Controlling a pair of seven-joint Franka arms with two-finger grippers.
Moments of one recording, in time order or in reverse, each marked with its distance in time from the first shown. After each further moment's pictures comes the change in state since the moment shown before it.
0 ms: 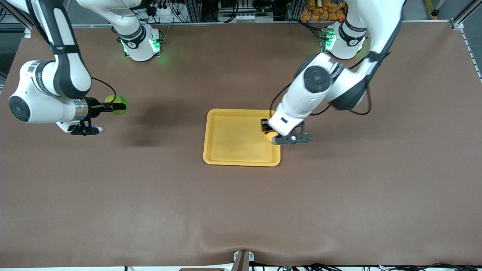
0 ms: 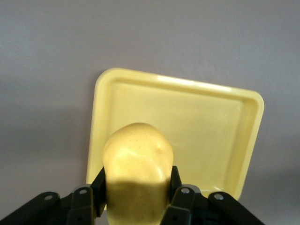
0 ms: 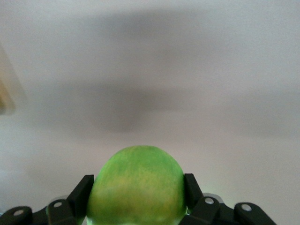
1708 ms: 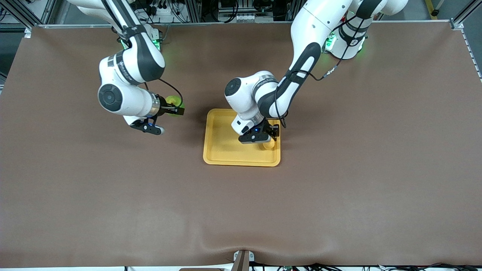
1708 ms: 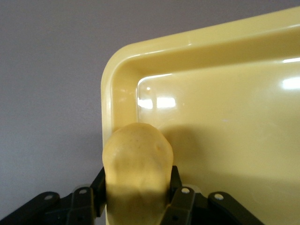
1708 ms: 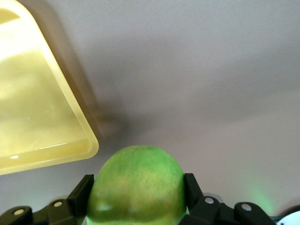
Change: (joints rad) left arm -0.512 0.288 0.361 0.148 0.549 -0.185 -0.270; right arm 0.420 0.052 0.016 0.046 0.136 0.198 0.616
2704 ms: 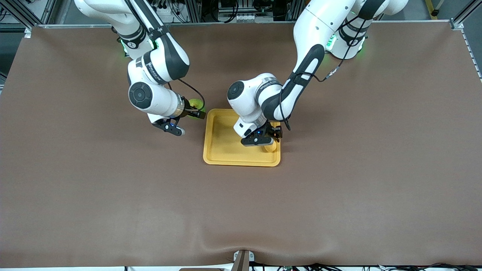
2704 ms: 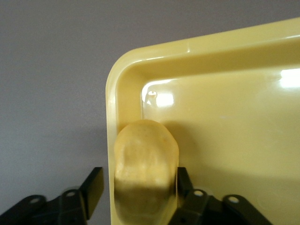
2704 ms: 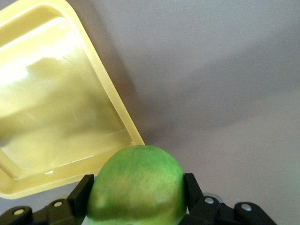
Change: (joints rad) left arm 0.014 0.000 0.000 0.009 -0.024 0.000 0.022; right arm 0.119 0.092 0.000 0.055 0.070 0.127 0.181
